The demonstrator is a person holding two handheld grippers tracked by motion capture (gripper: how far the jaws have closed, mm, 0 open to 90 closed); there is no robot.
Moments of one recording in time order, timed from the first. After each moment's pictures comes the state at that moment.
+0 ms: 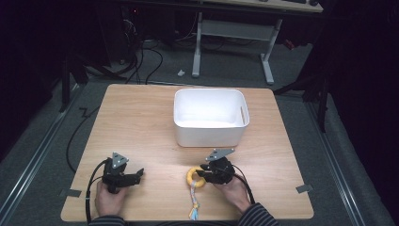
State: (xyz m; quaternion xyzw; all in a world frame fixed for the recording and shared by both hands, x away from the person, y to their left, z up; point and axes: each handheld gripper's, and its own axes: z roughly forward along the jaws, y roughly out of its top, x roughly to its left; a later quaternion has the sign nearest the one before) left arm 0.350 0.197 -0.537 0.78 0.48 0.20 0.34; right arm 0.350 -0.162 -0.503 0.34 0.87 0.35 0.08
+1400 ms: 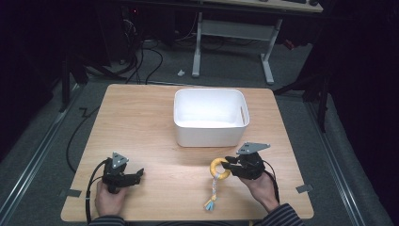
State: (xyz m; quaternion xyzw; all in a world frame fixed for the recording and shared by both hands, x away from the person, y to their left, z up) left arm 0.350 0.197 -0.537 0.78 0.48 0.20 0.34; right arm 0.338 -0.237 -0.456 0.37 0.84 0.37 0.12
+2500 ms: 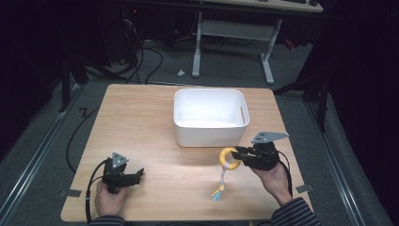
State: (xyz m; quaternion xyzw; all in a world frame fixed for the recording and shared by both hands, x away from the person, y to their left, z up) left arm 0.350 0.197 -0.537 0.78 0.48 0.20 0.34; right arm 0.344 -0.265 -0.414 0.38 0.82 0.40 0.12
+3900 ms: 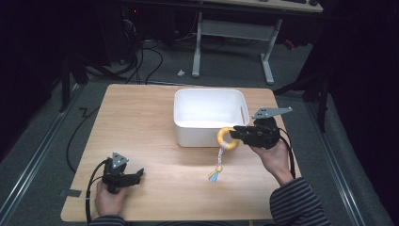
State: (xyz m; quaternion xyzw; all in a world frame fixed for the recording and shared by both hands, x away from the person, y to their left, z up) left arm 0.350 0.197 -0.537 0.78 0.48 0.20 0.34; right arm 0.379 -0.257 -0.357 0.37 0.82 0.42 0.12
